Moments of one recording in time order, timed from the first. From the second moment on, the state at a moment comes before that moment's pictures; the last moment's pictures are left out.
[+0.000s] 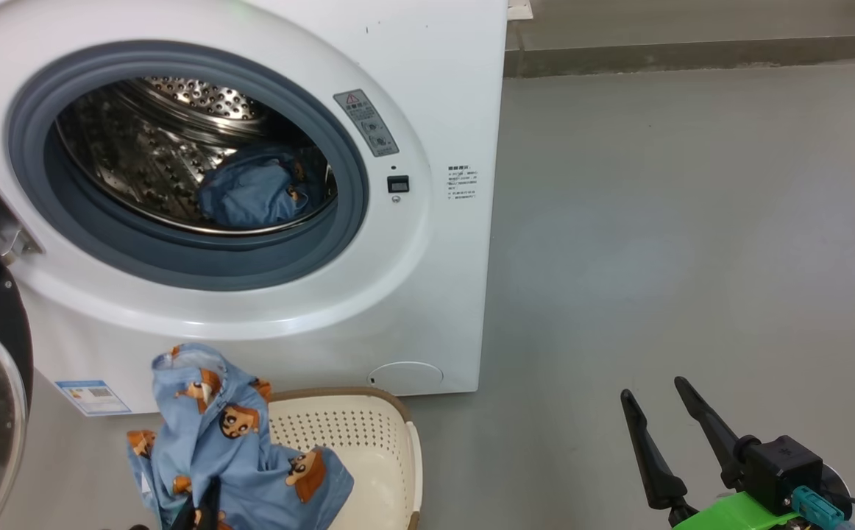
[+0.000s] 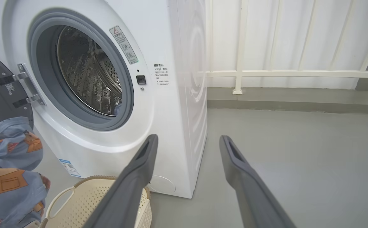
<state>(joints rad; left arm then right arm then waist) 0.09 0.17 -0.18 0.23 -0.41 -0.02 -0.25 0.07 -0.05 0.05 -0.01 0.15 0.13 -0.13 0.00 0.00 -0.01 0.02</state>
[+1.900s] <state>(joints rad) -0.81 0.38 -0.02 0.43 -0.44 -0.06 -0.15 -0.12 -0.05 0.06 -0.02 0.14 0.13 -0.20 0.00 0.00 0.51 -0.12</state>
